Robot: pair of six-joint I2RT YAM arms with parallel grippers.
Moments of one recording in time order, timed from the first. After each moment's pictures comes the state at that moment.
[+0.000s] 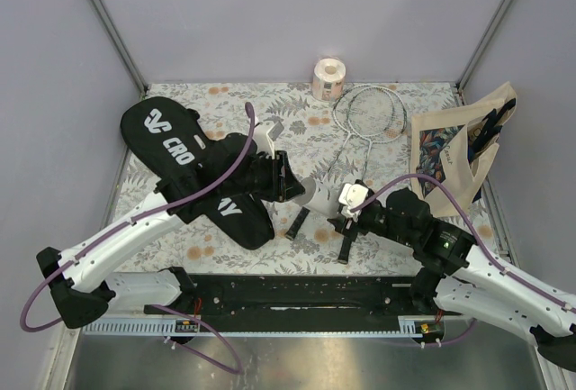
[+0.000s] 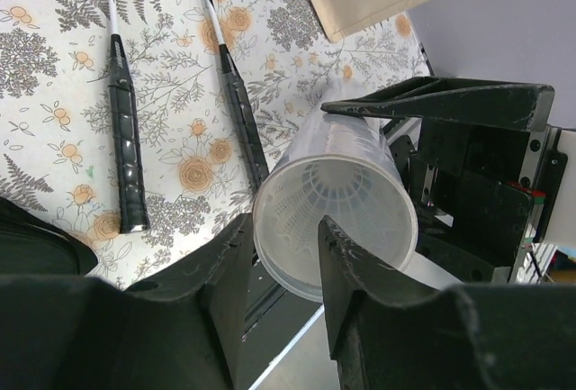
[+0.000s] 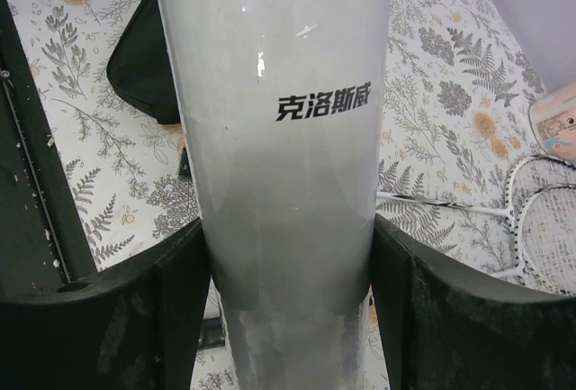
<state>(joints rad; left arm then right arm) -0.91 1.14 1.24 -0.63 0.12 -0.65 0.95 0.68 0.67 -0.29 -0.05 -0.34</state>
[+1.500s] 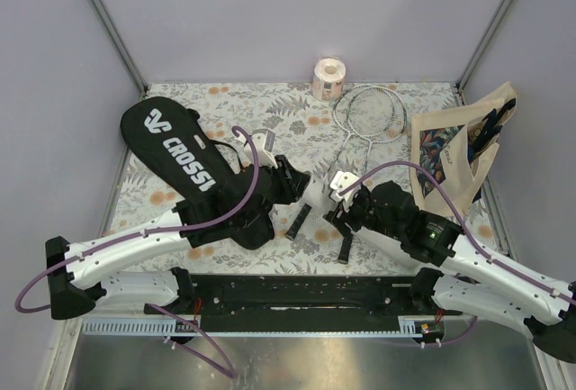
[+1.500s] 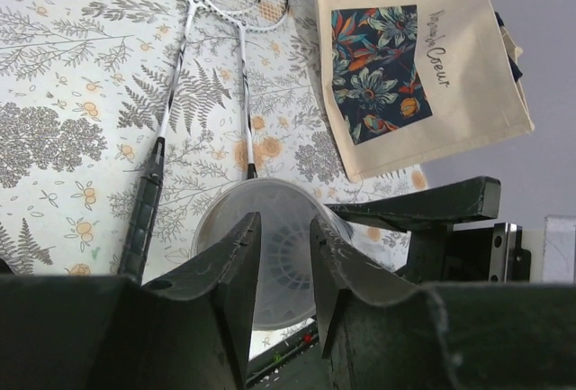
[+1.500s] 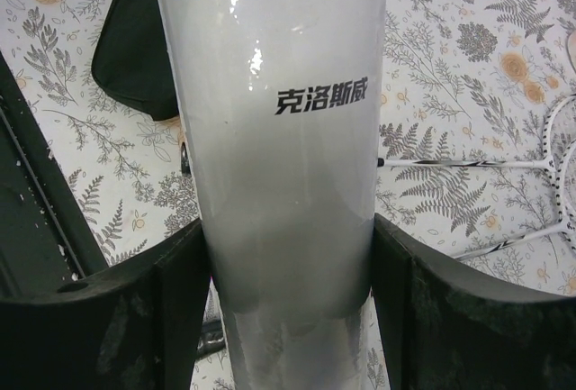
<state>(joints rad) -1.14 1.09 1.04 -0.28 -0.46 -0.80 0.95 0.80 0.72 -0.30 0.02 -0.20</state>
